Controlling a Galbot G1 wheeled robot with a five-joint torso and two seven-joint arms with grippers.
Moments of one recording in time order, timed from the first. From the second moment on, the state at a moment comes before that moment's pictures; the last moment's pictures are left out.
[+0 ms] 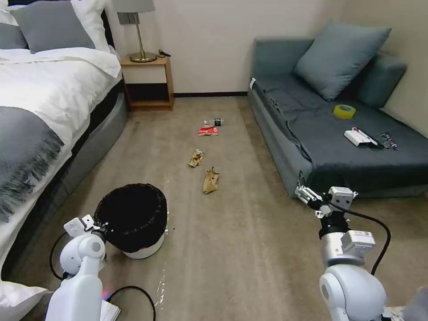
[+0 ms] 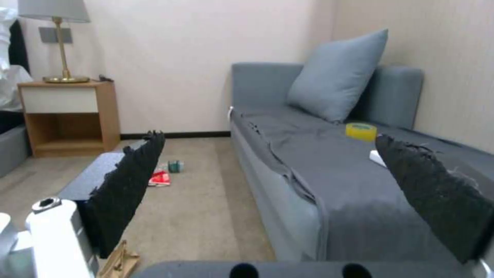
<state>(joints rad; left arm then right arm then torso) 1.16 -1.38 -0.79 -1.74 -0.79 0.73 -0.57 -1.48 1.43 0.58 2.25 0.10 -0.14 0.17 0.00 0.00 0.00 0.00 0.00</state>
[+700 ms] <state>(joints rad) 1.33 -1.43 -0.84 -2.12 -0.73 0.74 -0.52 -1.48 1.41 0.54 2.28 0.20 -0.15 0.19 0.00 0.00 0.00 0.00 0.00</state>
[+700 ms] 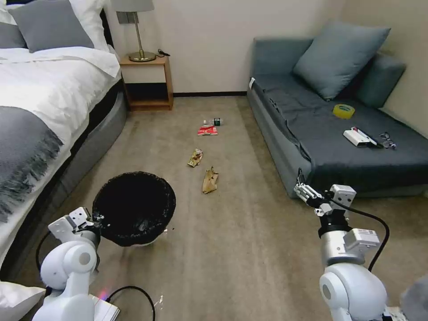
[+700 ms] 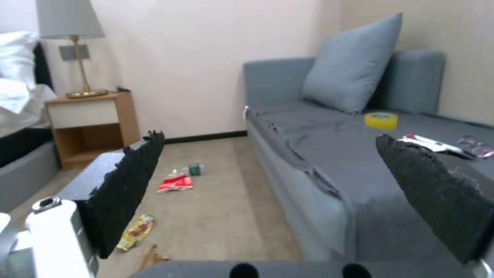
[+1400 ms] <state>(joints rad) 1.41 -1.47 -0.86 -2.18 -0.58 0.74 -0.45 -1.50 1.41 0.49 2.23 0.22 0.08 0.05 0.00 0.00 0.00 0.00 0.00</state>
